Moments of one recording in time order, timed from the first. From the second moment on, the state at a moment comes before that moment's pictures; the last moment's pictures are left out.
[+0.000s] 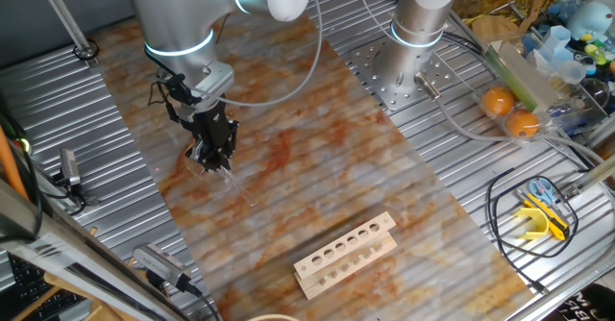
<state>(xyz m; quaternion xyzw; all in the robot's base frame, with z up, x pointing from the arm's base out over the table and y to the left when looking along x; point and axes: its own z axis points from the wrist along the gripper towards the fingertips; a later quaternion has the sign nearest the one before) 0.585 0.136 0.166 -0.87 0.48 0.05 0.14</state>
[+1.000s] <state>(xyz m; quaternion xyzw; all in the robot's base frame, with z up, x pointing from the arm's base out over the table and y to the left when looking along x) 0.585 0.135 0.160 -0.87 0.48 0.05 0.14</state>
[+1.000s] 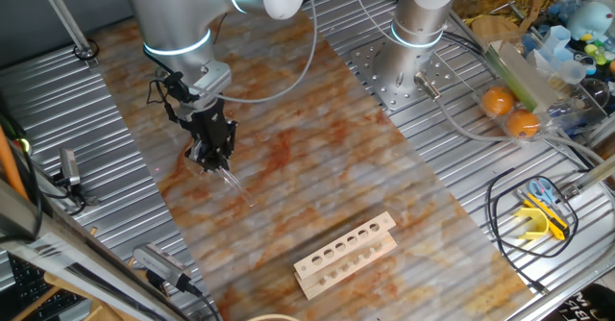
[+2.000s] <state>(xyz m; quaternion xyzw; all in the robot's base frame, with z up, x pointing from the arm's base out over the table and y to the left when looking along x) 0.587 0.133 0.156 -0.86 0.48 0.07 0.15</state>
